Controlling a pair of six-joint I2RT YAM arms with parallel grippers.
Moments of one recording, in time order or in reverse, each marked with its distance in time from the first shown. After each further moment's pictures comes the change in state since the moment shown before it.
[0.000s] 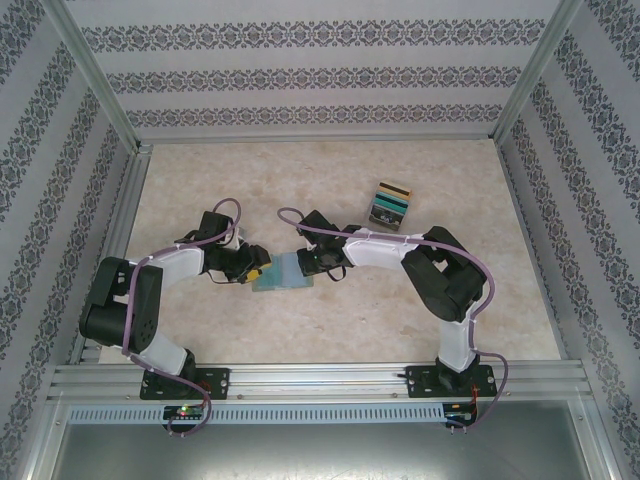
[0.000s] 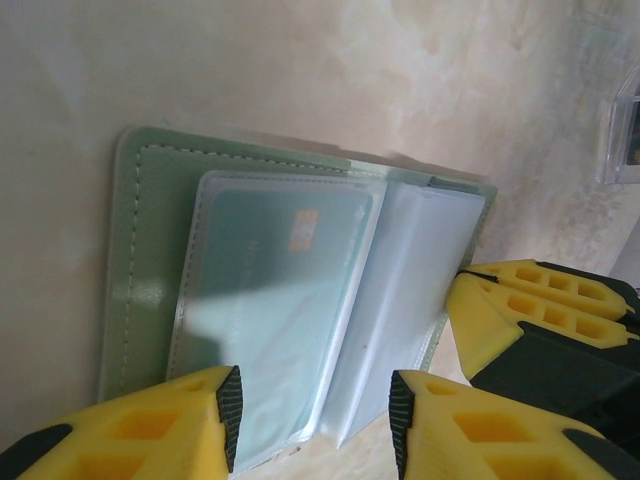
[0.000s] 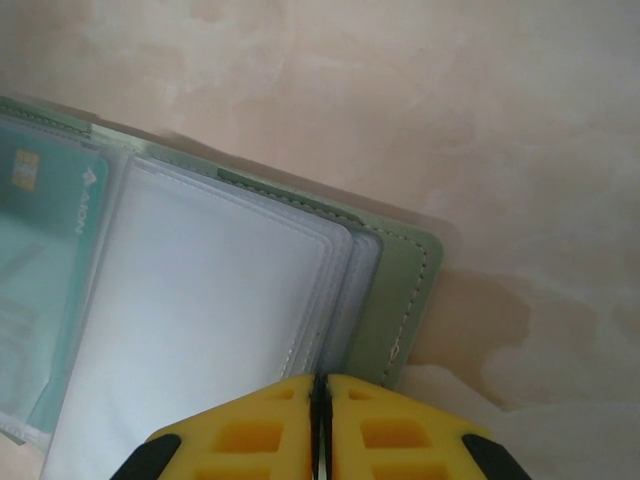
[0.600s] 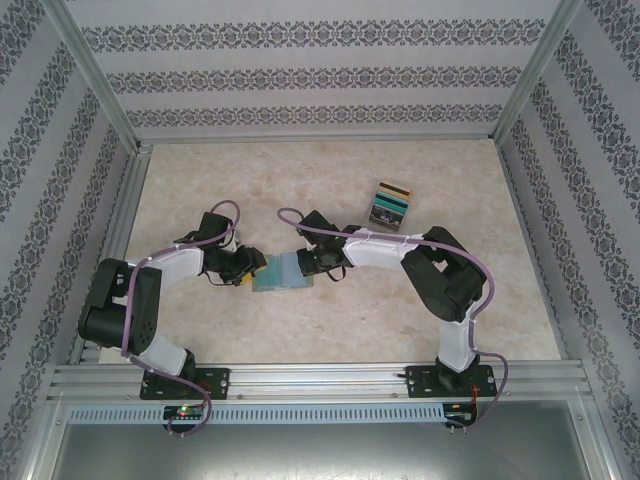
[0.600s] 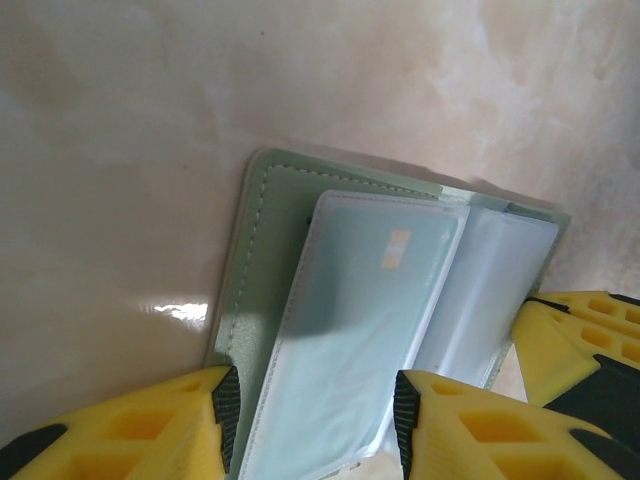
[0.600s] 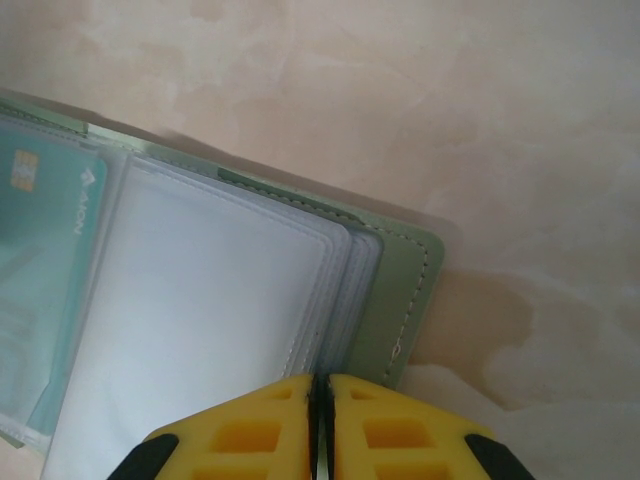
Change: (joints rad) left arm -0.003 -0.008 0.002 -0.062 -0.105 0.018; right arm 0.004 0.001 0.000 0.000 0.002 0.003
